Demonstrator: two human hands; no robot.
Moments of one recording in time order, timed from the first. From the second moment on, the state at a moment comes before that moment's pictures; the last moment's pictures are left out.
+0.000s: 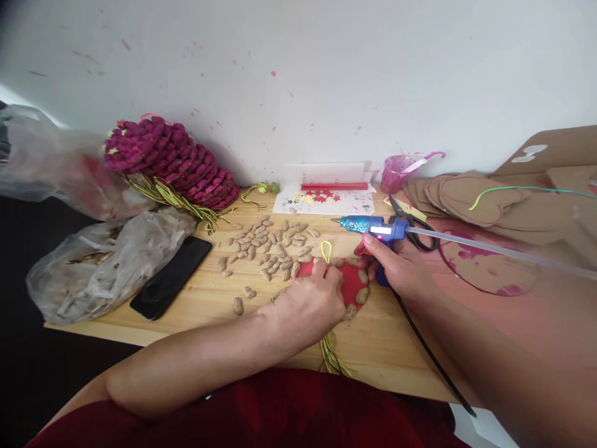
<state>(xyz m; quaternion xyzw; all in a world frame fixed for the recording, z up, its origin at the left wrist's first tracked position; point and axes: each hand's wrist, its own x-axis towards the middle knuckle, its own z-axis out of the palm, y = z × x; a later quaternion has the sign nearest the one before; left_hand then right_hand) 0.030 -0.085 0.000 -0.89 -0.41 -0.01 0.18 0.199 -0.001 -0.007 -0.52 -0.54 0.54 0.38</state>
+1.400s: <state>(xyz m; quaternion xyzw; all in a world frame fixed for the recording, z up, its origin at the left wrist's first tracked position) 0.029 -0.082 0.005 -0.90 -0.39 0.02 0.19 0.202 -0.001 -0.011 -0.51 -0.56 0.55 0.37</state>
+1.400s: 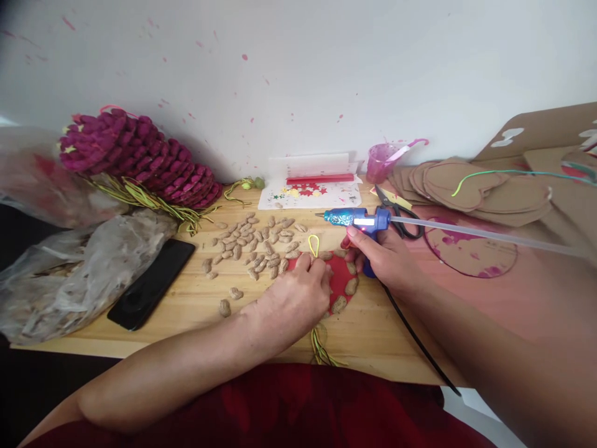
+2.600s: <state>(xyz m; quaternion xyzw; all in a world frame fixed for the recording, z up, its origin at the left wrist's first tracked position) 0.029 -0.084 0.007 -0.90 -0.40 0.03 0.18 0.200 -0.001 -0.011 -0.50 -0.57 0.53 0.38</state>
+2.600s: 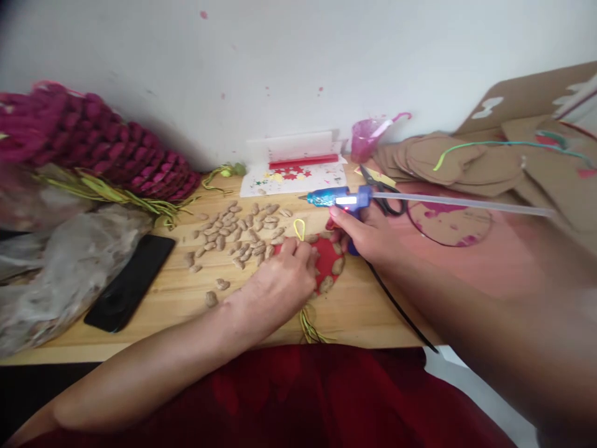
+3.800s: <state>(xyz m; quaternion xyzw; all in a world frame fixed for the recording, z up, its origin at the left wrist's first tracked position) 0.006 -0.077 0.006 -0.89 -0.45 -0.10 -0.03 0.201 0.008 -0.022 -0.44 -0.54 0.57 0.43</state>
